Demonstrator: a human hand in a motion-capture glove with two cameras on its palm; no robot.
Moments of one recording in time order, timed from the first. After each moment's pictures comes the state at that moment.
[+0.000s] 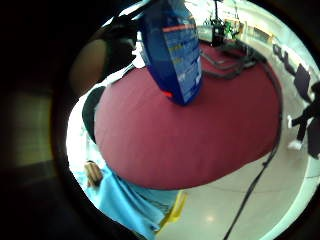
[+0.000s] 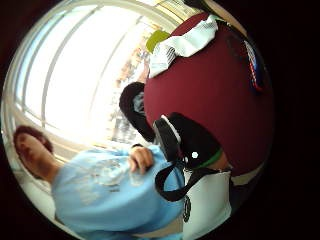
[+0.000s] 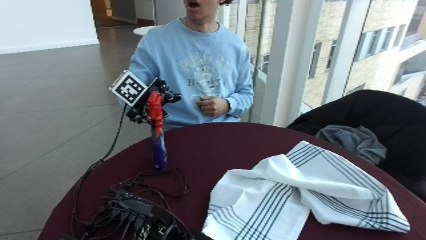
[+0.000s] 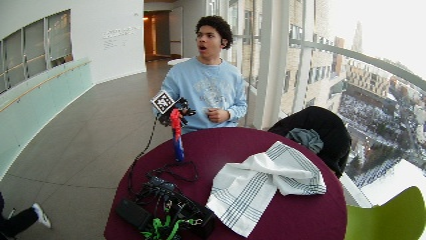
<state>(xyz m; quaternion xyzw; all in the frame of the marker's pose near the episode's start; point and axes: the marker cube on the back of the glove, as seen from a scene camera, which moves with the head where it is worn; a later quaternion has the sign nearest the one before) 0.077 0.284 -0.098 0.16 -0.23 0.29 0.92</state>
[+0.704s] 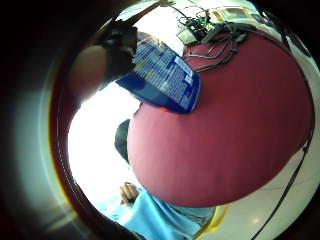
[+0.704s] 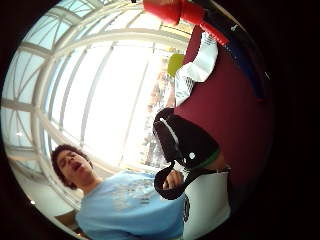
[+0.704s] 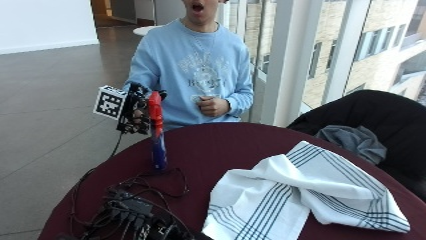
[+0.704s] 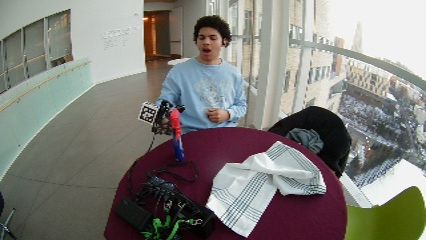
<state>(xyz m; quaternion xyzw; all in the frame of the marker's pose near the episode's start) 0.123 0.288 -0.097 0.31 -0.36 0.36 0.80</state>
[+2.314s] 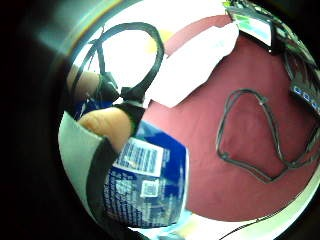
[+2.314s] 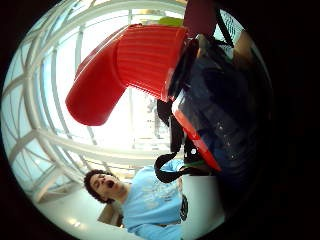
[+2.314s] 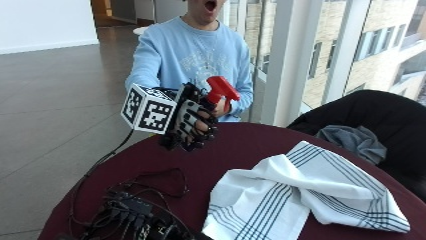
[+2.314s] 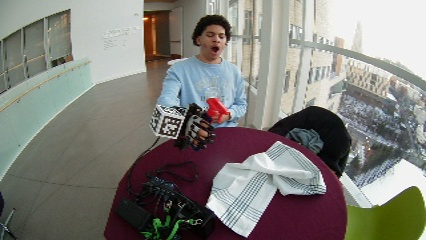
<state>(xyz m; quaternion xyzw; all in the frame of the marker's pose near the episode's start) 0.213 0.077 -0.138 0.06 -0.45 0.28 0.84</state>
